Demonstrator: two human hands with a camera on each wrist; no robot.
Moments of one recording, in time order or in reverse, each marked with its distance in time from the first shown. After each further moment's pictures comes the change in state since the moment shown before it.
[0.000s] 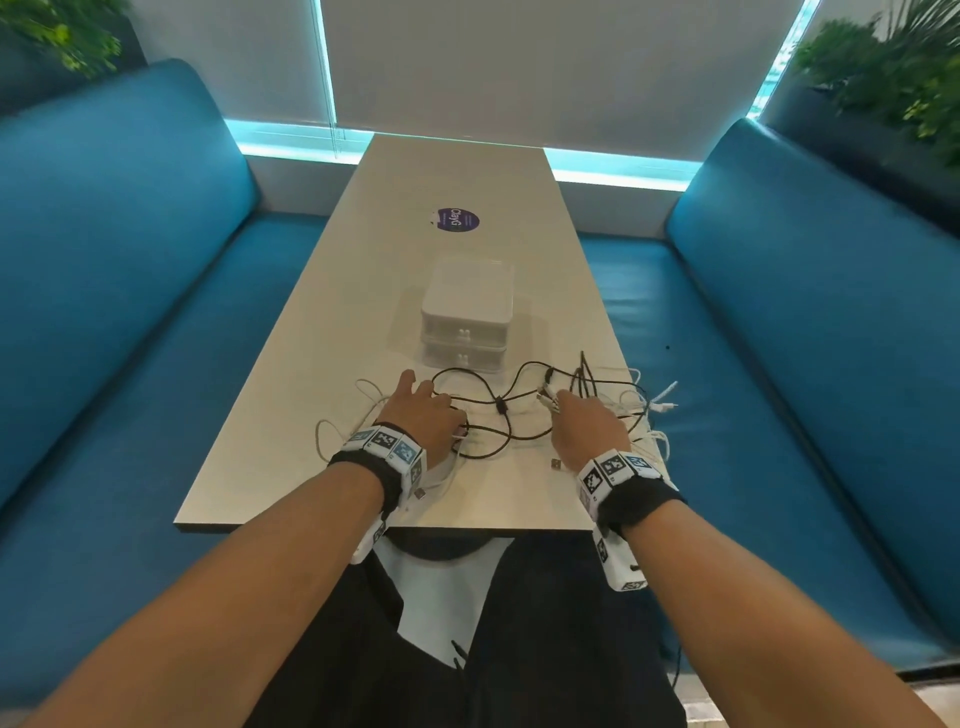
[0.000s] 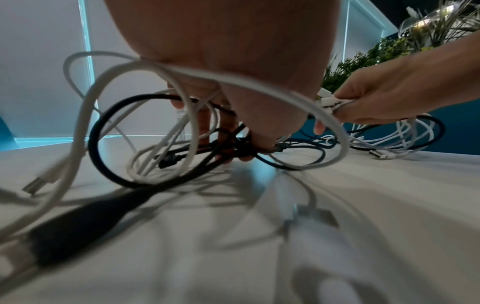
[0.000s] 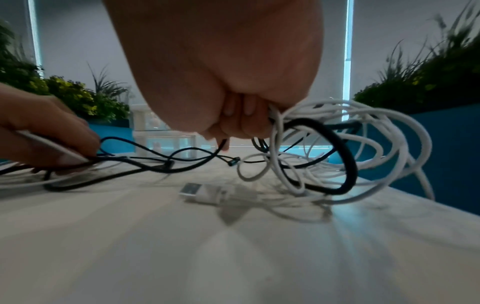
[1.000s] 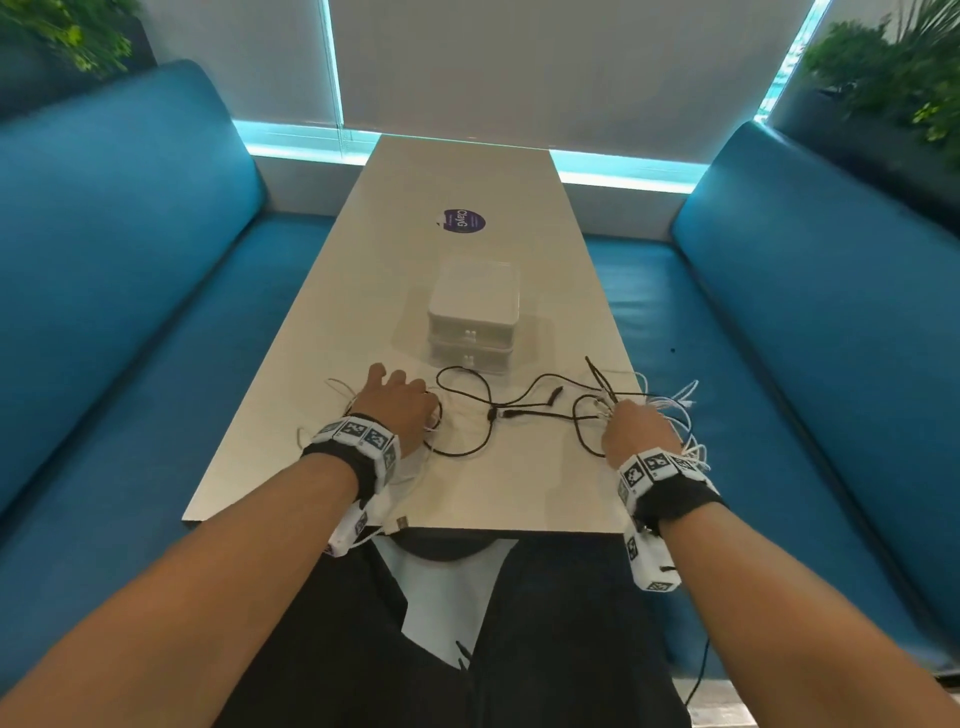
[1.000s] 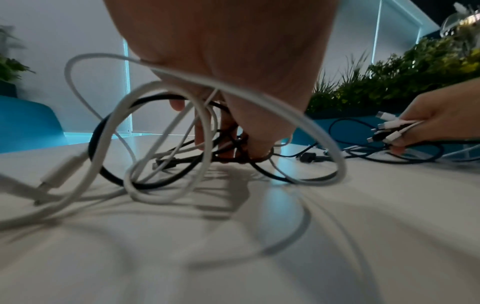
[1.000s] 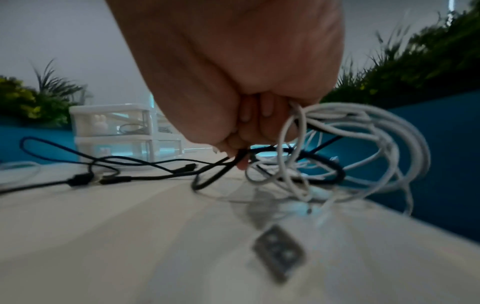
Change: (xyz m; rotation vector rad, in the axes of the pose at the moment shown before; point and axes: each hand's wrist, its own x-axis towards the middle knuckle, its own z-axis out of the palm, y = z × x) left_hand -0.006 -0.037 0.015 -0.041 0.036 -0.089; right_hand 0.001 0.042 -0.010 -0.014 -0.042 0.283
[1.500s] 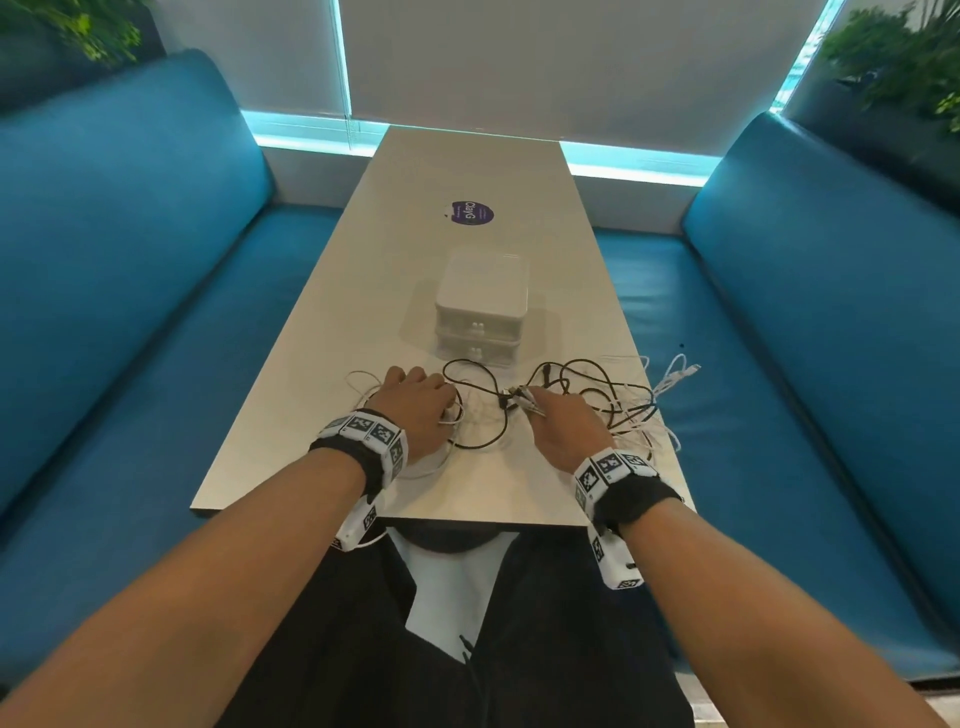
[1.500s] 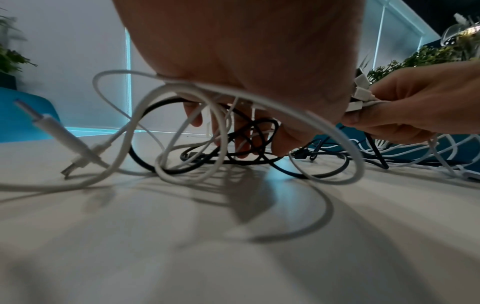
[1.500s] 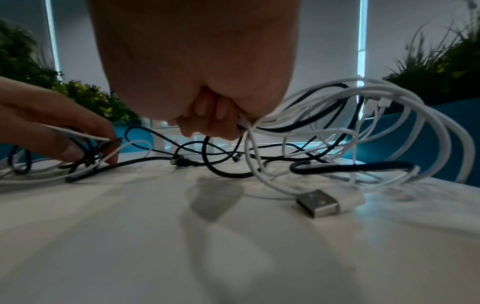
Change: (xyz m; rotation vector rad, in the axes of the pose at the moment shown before) left_hand 0.002 0.006 0.010 -0.186 0.099 0.066; right_hand -0.020 -0.062 0.020 0.224 0.023 -0.525
